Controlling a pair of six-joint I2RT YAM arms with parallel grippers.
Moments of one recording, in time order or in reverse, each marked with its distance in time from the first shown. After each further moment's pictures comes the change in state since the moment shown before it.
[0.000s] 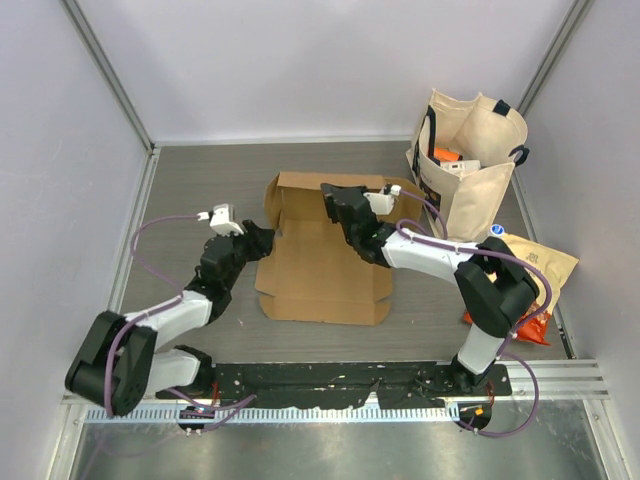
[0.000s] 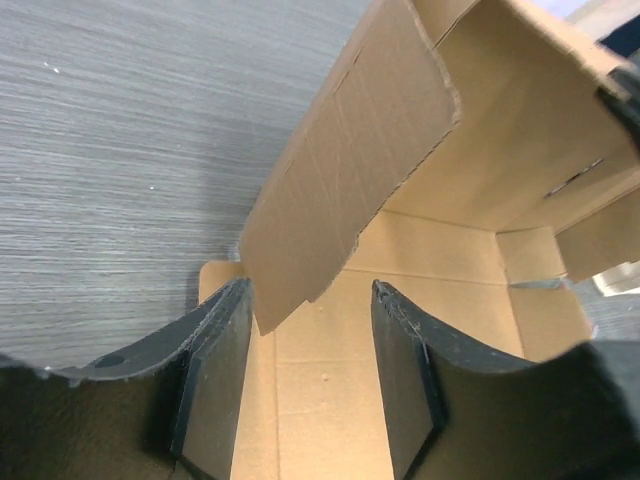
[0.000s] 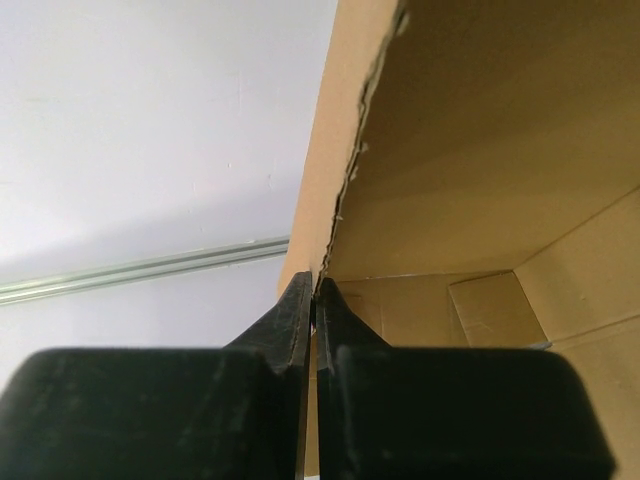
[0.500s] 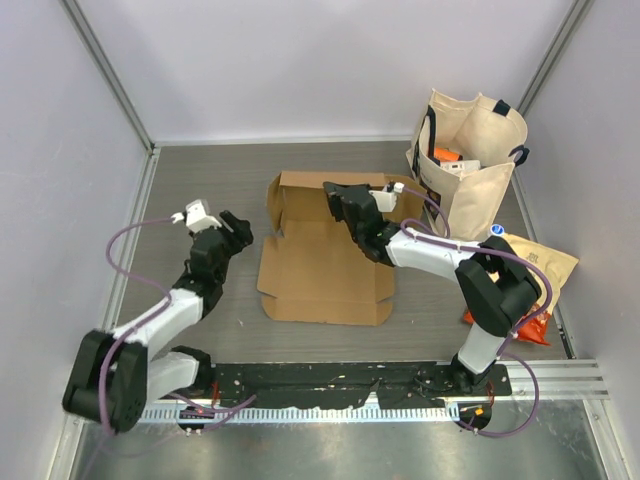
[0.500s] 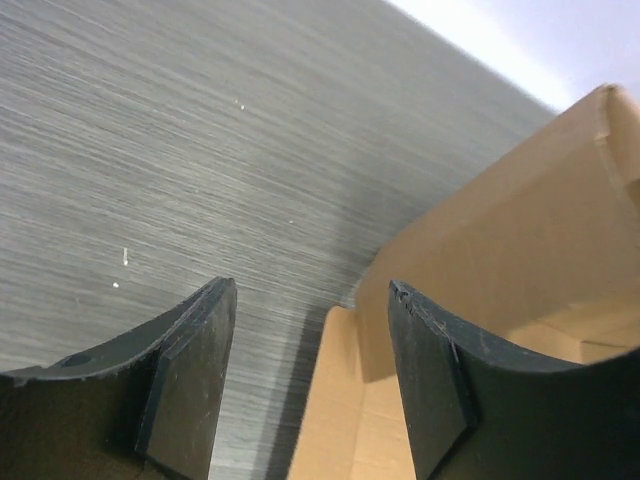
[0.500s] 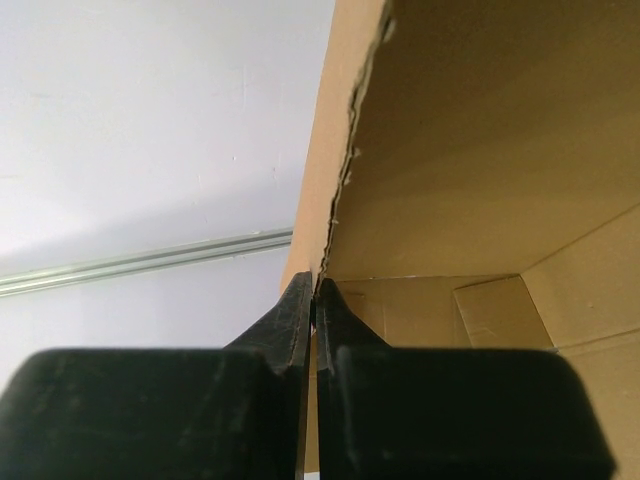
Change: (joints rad) left arm 0.081 -0.192 0.031 -0.254 -0.242 -0.090; right arm -0.040 -0.004 -0.036 0.064 -0.079 -0.023
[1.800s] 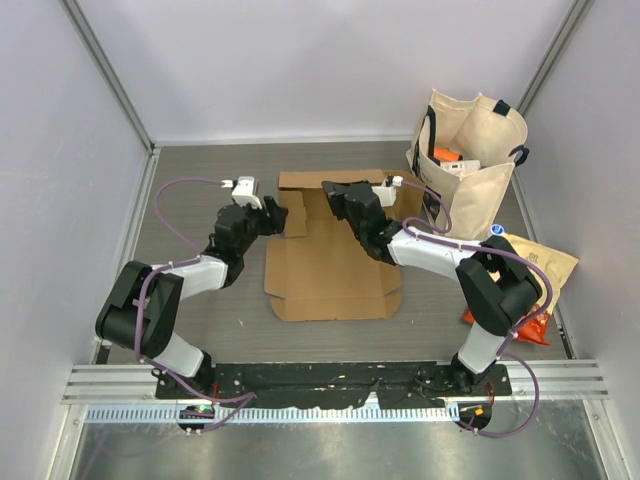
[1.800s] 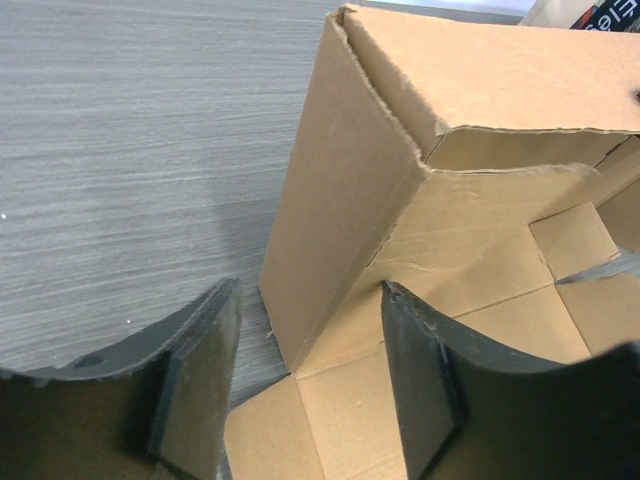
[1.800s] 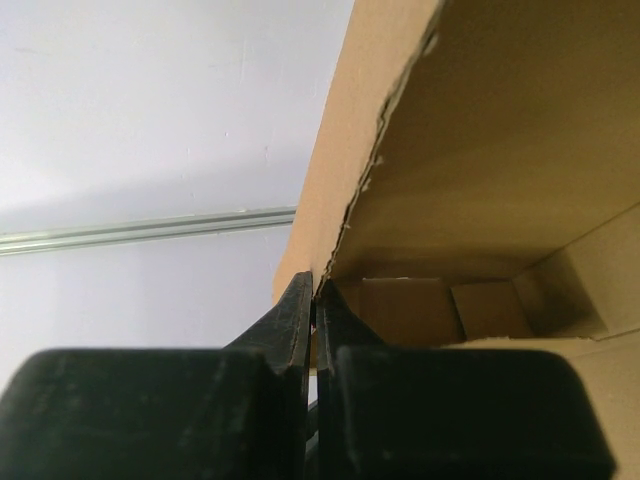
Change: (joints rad) left arm -0.037 0.464 0.226 0.280 0.381 0.298; right arm -0.013 0.000 -0.004 0.038 -0.072 -0.104
